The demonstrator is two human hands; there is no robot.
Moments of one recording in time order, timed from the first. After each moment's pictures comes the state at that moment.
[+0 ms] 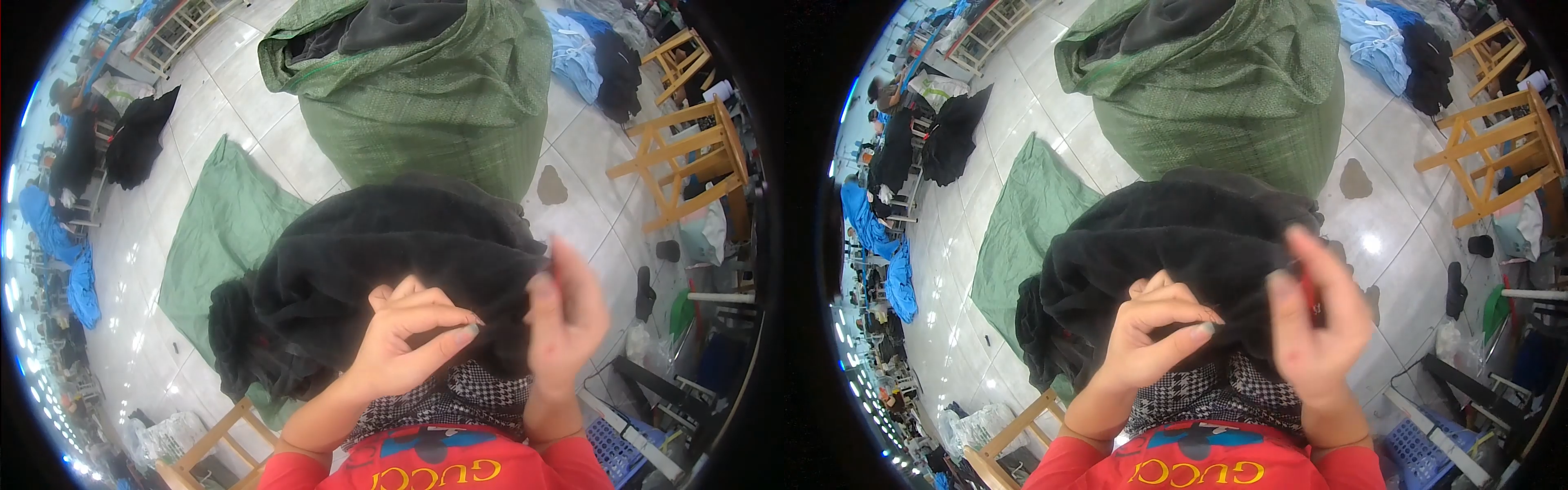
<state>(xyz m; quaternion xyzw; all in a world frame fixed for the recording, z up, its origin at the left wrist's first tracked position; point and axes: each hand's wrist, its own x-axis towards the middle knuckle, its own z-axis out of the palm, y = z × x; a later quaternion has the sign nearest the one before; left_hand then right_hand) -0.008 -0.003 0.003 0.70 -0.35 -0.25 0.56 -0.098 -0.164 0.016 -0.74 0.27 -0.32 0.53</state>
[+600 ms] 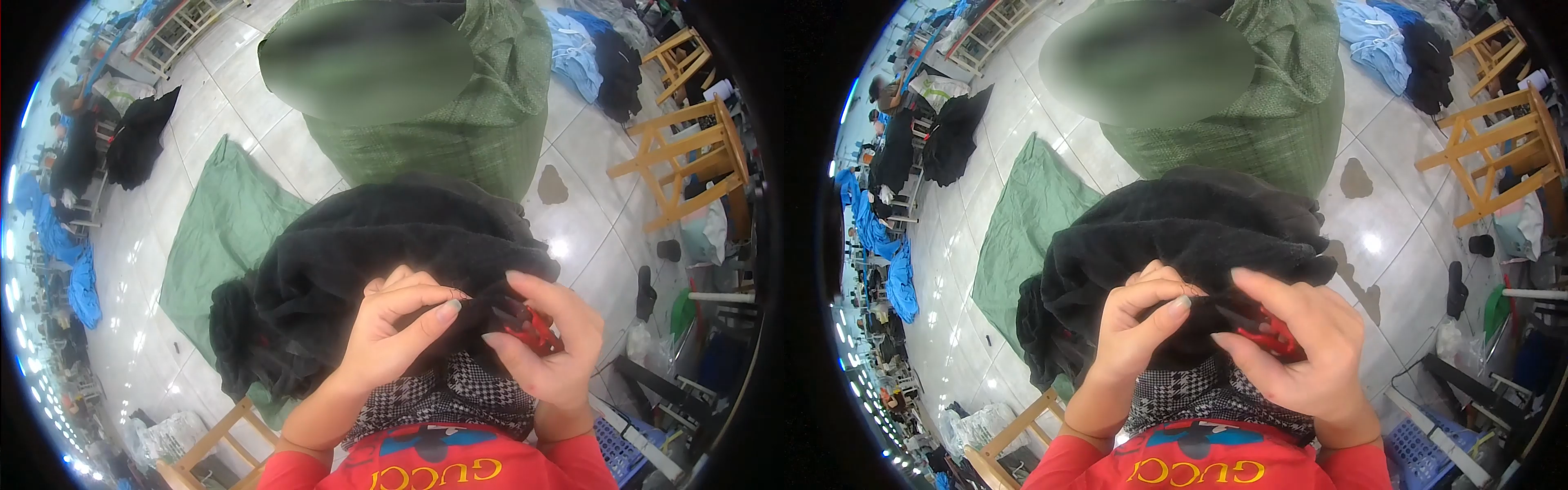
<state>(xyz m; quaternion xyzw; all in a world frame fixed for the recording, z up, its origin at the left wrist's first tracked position) -0.003 -0.006 -0.003 0.67 -0.27 -0.26 0.64 -0.099 -0.169 0.046 -0.86 0.08 -0.24 0.44</state>
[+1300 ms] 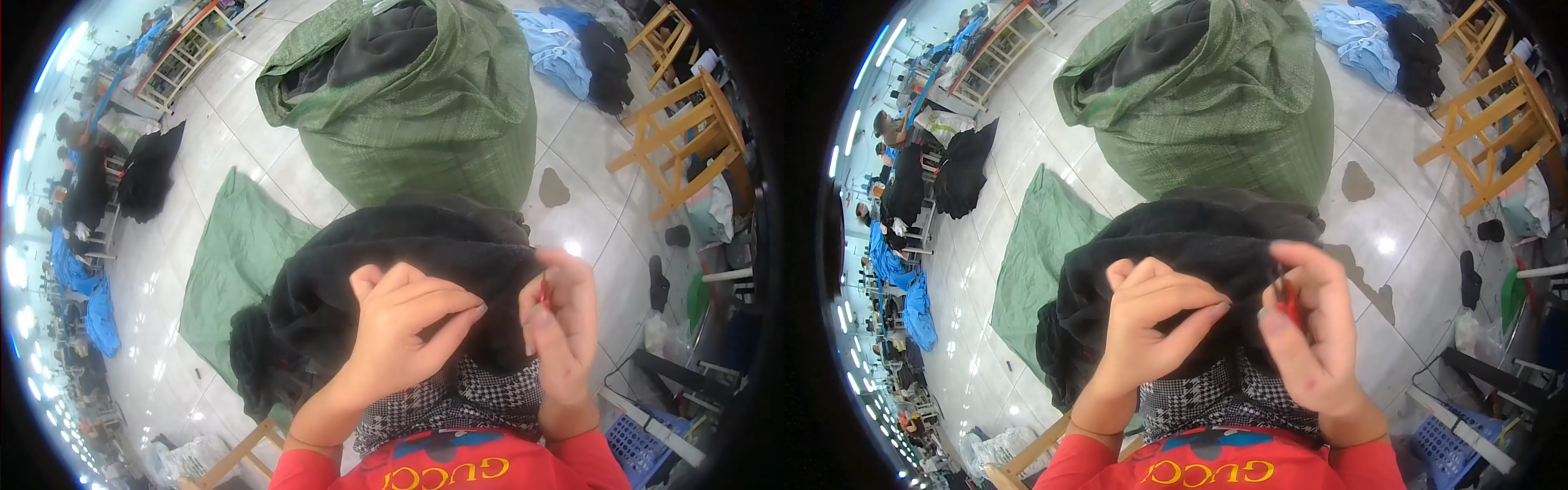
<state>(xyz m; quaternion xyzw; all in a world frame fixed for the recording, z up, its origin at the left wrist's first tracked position) 0.006 -0.028 0.036 0.79 -0.46 -0.03 0.40 -0.117 -0.175 0.038 -0.61 0.15 -0.18 0.75</state>
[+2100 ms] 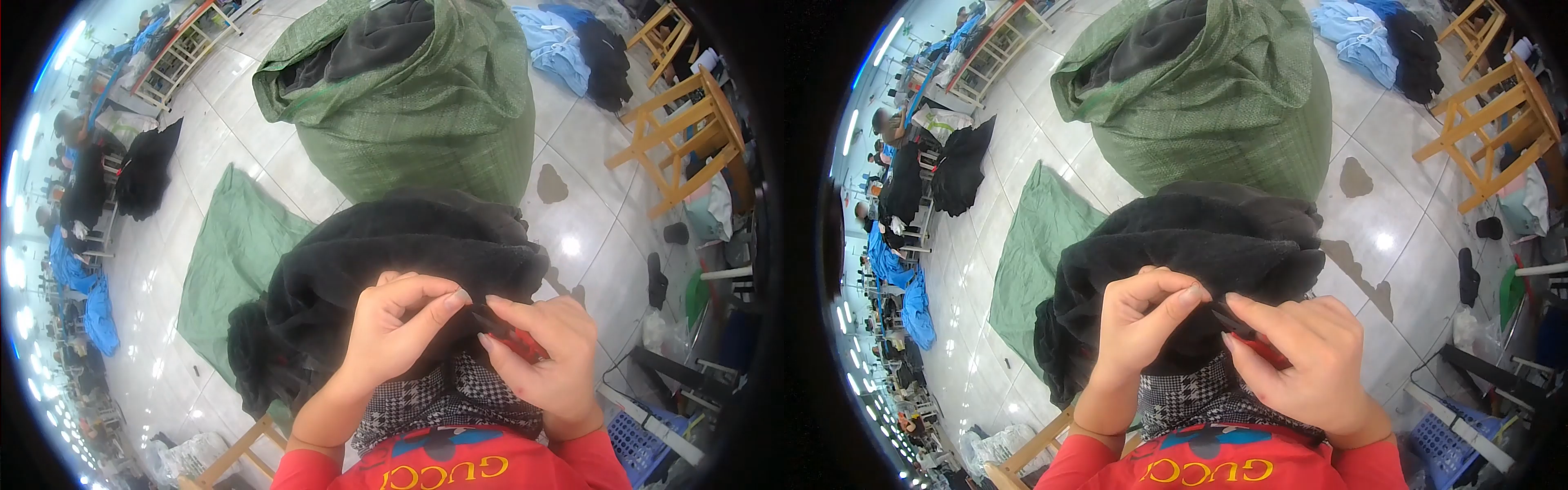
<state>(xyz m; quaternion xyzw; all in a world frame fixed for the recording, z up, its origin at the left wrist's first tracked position) 0.000 -0.022 0.017 0.69 -0.24 -0.27 0.63 -0.119 -0.175 0.050 -0.90 0.08 -0.21 0.38</state>
